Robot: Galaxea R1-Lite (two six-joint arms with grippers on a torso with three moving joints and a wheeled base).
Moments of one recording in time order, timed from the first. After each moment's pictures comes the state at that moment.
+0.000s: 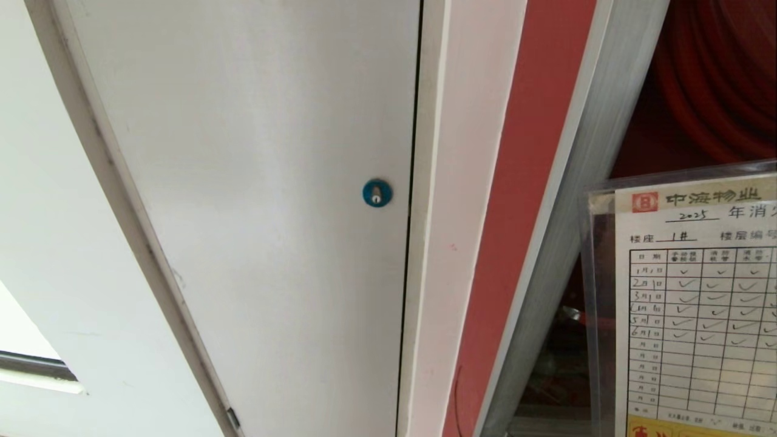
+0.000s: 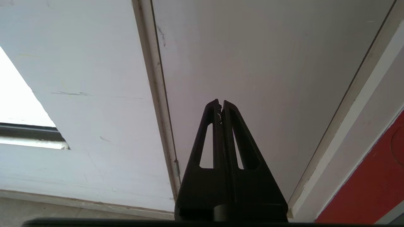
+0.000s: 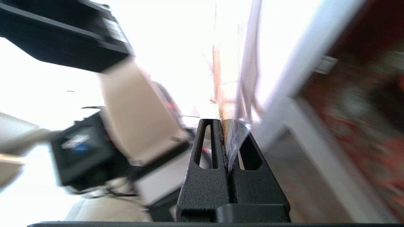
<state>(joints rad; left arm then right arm) 0.02 0.00 0.00 -0.02 0.01 0.00 -0.22 0.97 -1.11 1.20 1.06 -0.87</state>
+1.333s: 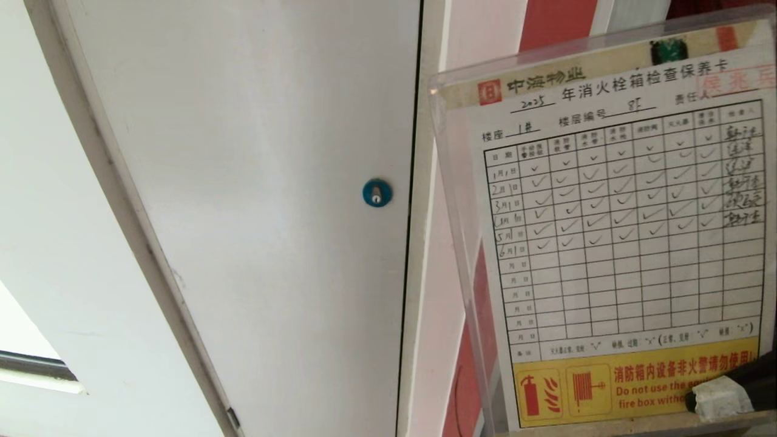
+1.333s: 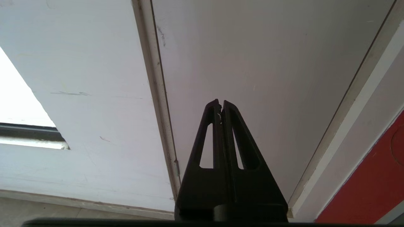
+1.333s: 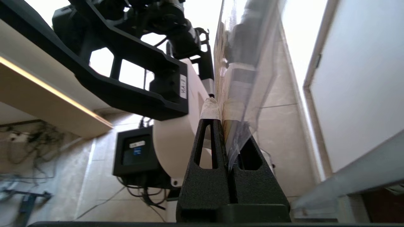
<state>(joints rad) 0.02 0.00 0.00 -0.02 0.01 0.00 0.26 1.30 -1.30 0.93 1.16 -0.60</state>
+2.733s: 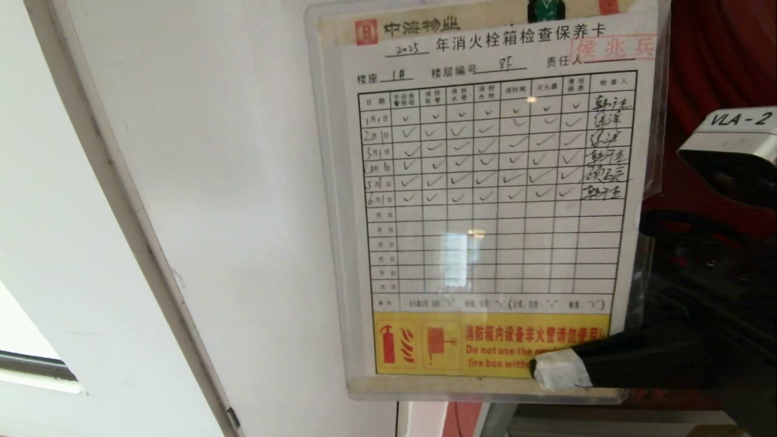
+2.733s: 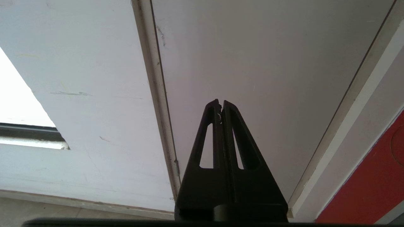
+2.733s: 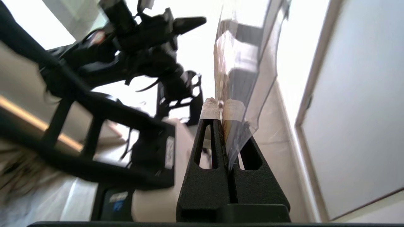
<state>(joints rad) 0.02 0.00 0.00 -0.02 0.01 0.00 0.62 1.28 -1.00 0.04 0.87 -0.04</state>
